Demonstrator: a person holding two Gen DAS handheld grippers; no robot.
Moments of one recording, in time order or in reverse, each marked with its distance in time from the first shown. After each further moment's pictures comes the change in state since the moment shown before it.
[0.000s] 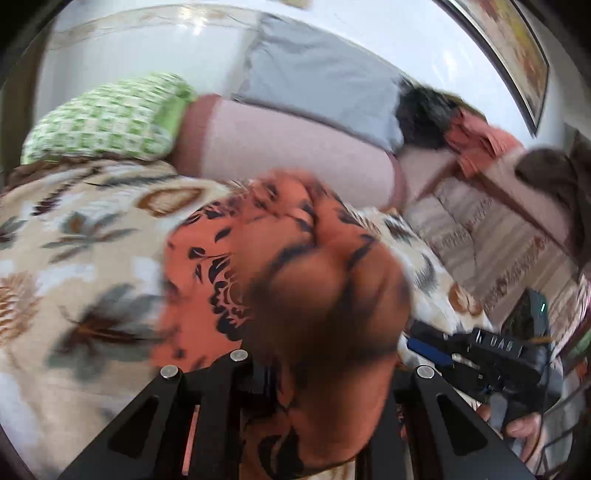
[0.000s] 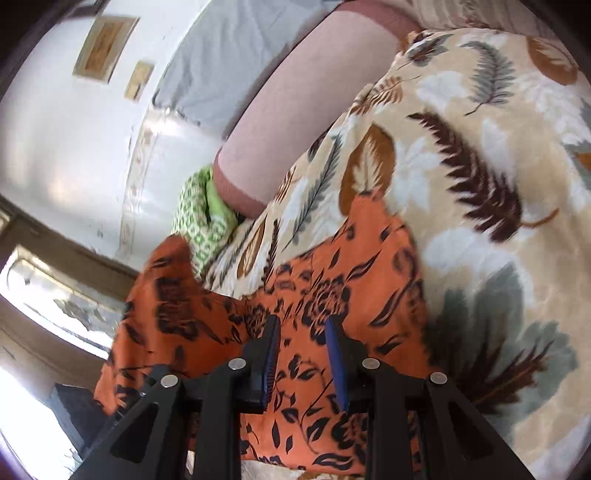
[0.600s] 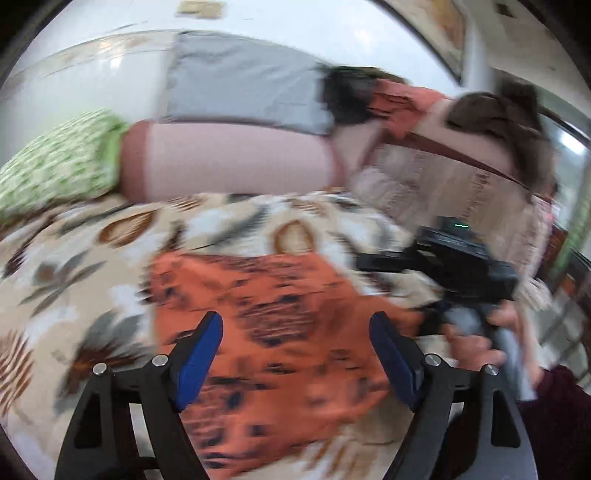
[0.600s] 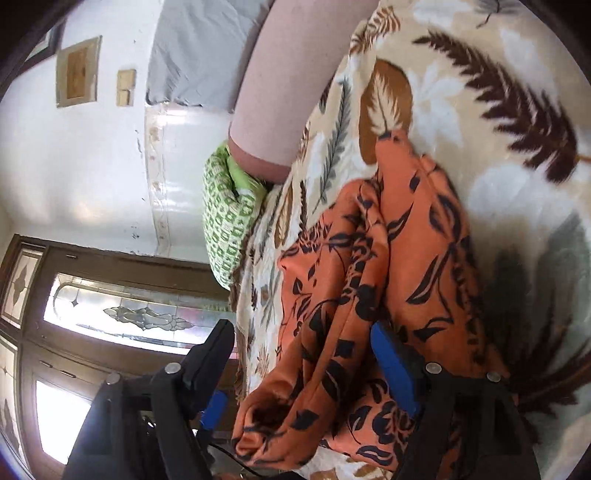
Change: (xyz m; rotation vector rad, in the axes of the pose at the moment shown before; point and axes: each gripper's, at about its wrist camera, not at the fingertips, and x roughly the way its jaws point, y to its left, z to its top) left arm -0.033 0.032 -0.015 0.225 -0.010 -0.118; right arm 0.046 -0.011 0.003 0.157 0.204 0.191
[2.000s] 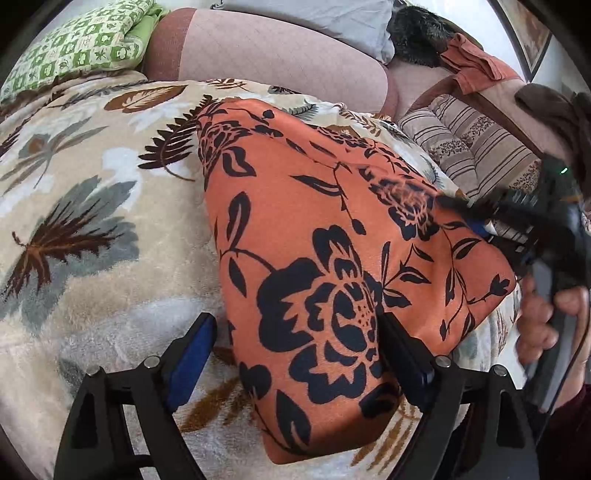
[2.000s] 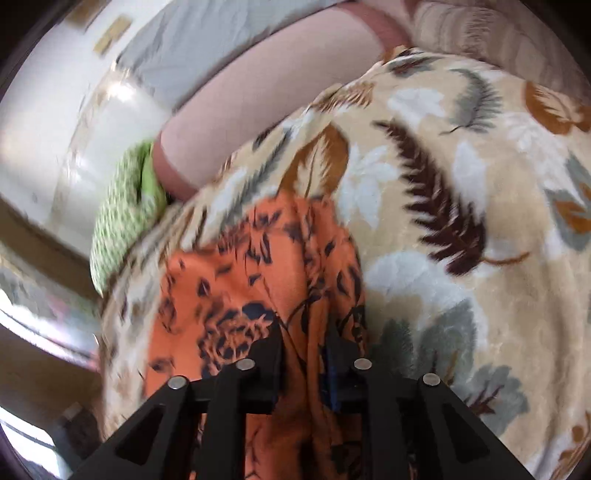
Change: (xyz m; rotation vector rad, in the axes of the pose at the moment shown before) left arm 0.072 0.018 -0.046 -0.190 0.308 0.010; right arm -0.018 0.018 0.005 -0.239 -0.222 -0.521
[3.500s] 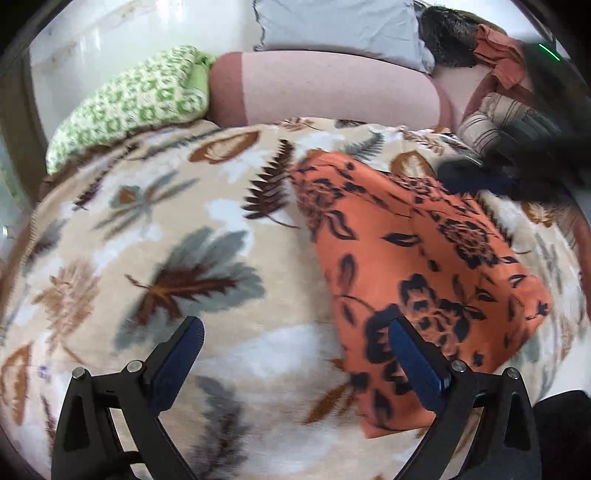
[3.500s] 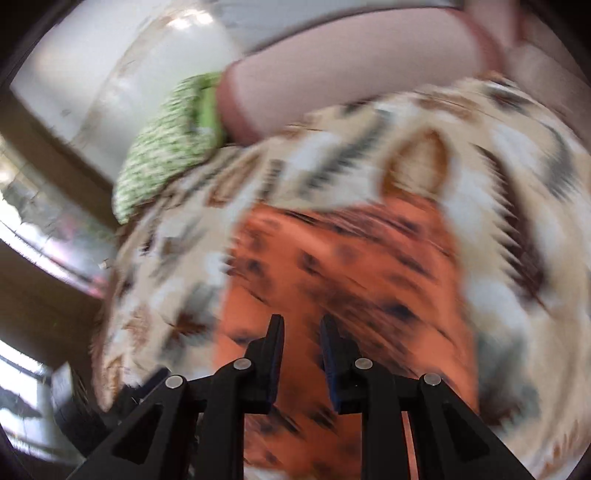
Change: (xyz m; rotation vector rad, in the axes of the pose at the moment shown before) left arm -0.053 0.012 0.012 0.064 -0.098 0.369; right arm 0.020 0.126 -0.004 -0.312 0.195 0.054
